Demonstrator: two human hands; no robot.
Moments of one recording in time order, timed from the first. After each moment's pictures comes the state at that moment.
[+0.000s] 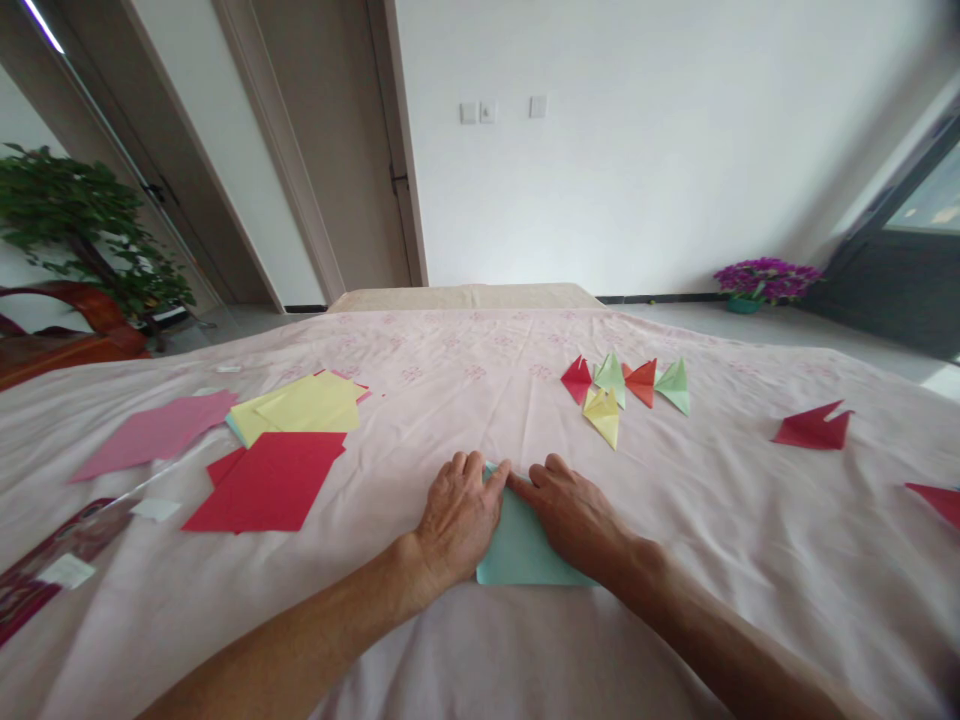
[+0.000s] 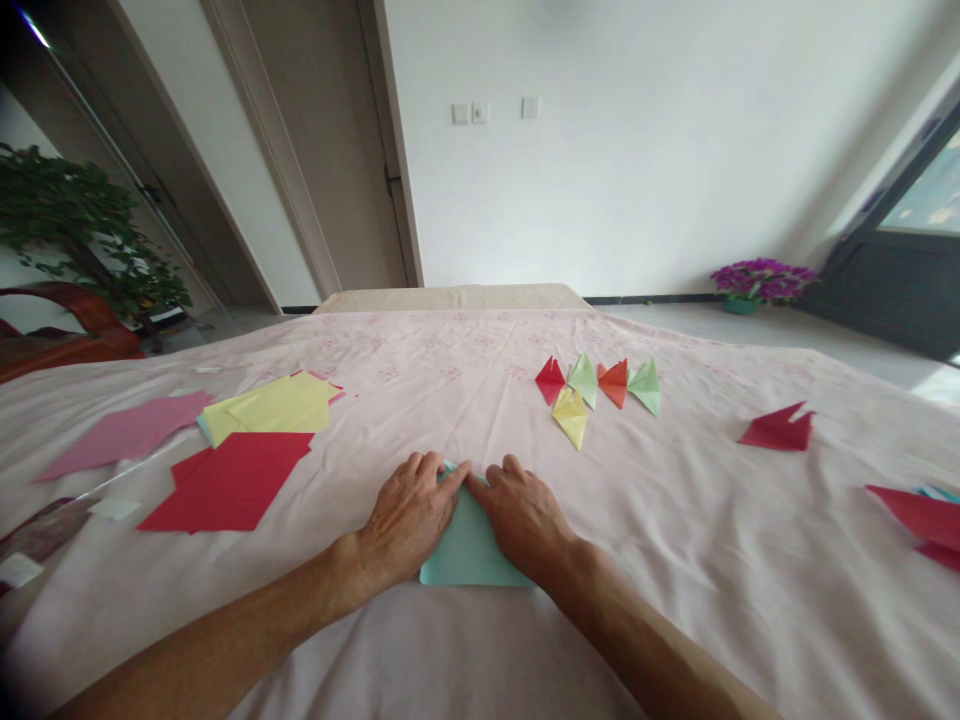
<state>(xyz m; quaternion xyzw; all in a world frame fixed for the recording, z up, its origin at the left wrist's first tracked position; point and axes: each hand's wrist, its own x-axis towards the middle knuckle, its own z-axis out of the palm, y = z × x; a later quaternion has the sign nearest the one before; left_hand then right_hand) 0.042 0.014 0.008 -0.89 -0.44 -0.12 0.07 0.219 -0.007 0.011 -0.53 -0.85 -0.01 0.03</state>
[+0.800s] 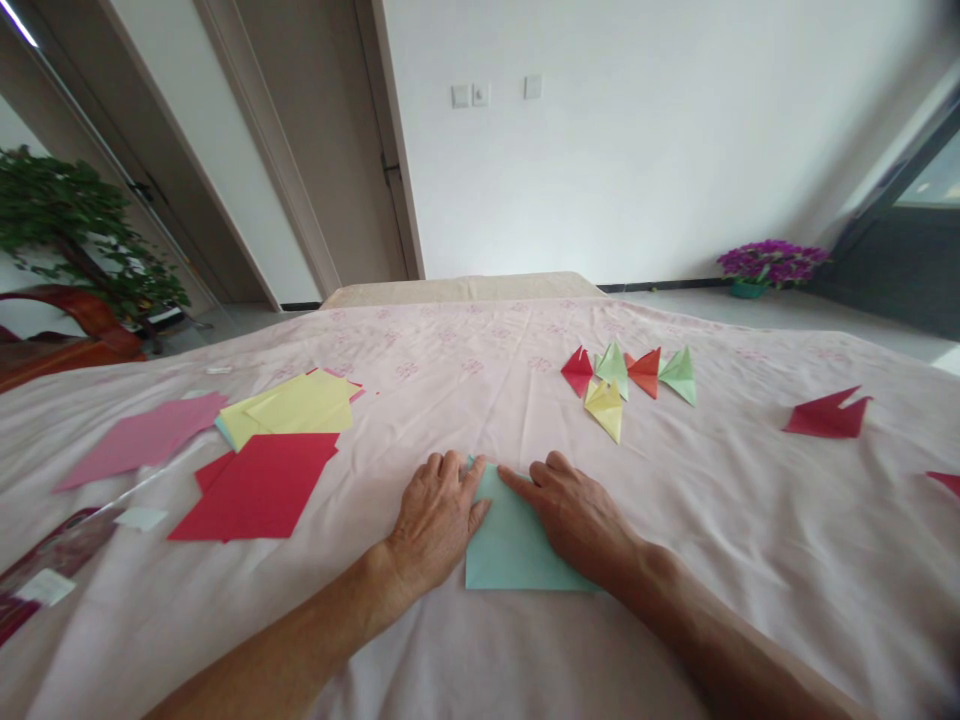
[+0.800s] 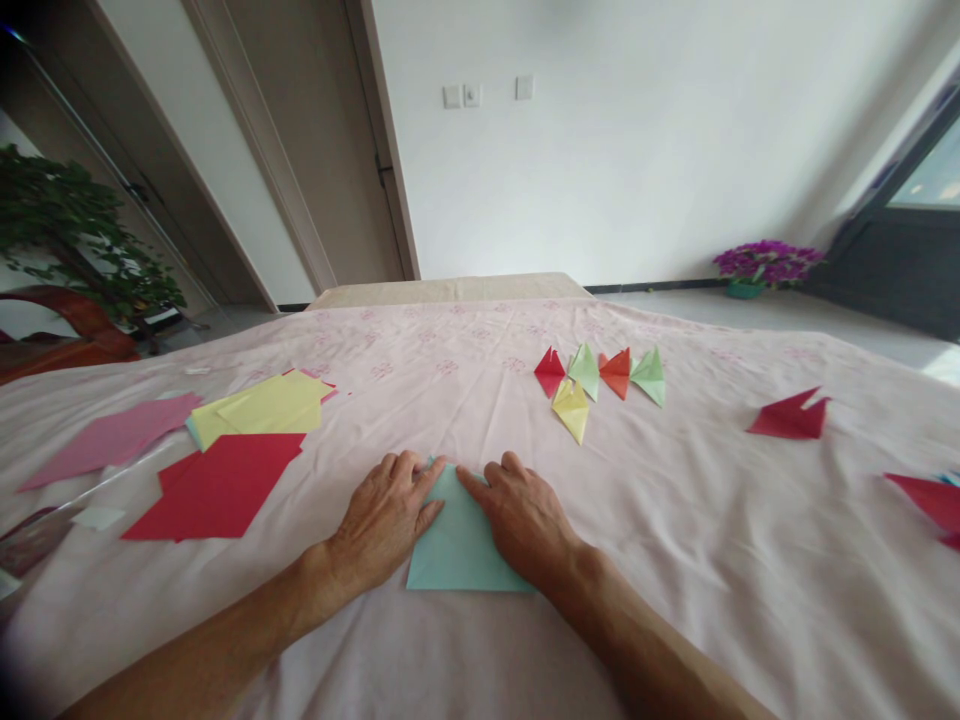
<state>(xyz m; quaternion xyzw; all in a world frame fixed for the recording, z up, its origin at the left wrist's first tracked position) 0.024 0.017 0.005 -0.88 -0.46 -0.08 0.07 0.222 -0.007 0.009 -0.53 -0.85 0.01 0.05</state>
